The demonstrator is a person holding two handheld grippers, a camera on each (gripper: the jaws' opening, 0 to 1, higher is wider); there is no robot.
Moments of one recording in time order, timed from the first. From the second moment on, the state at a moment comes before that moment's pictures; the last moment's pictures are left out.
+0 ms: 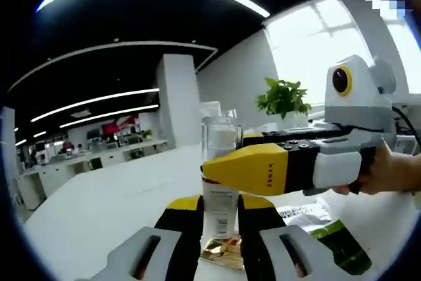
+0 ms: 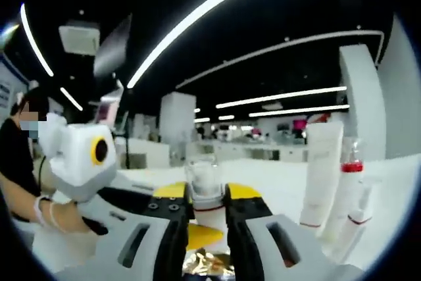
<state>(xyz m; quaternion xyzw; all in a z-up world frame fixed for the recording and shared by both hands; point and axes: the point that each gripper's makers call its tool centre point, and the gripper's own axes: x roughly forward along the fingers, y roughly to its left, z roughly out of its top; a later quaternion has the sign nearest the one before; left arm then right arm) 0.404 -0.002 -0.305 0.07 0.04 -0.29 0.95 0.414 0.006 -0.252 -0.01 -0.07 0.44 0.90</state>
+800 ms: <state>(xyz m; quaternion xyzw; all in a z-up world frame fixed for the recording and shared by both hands) 0.340 -0.041 -0.289 -0.17 0.09 -0.62 0.76 0.360 -0.009 -0.246 0.22 0.05 0.69 0.69</state>
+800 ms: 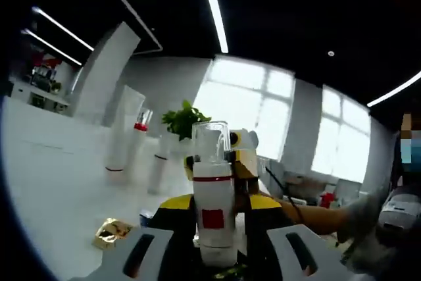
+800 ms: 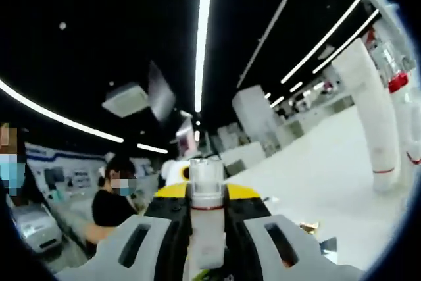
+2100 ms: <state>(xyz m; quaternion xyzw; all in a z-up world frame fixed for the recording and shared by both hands) 0.406 -0.003 -0.314 0.10 0.03 -0.30 0.95 0.419 0.003 -0.279 0.14 0.05 0.50 0.85</state>
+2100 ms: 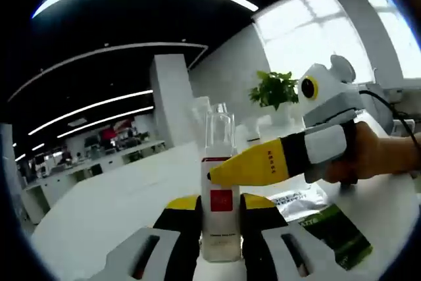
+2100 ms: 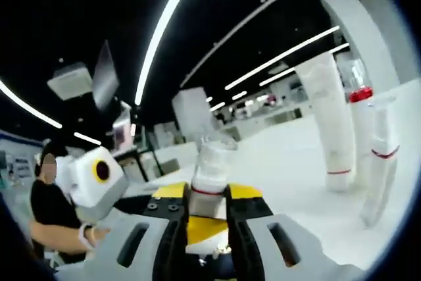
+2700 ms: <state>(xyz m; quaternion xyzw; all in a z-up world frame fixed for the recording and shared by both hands) 0.382 -0.029 -0.329 -0.09 0.14 -0.48 0.86 0.381 -0.009 -0.271 0.04 0.02 0.61 0.79</state>
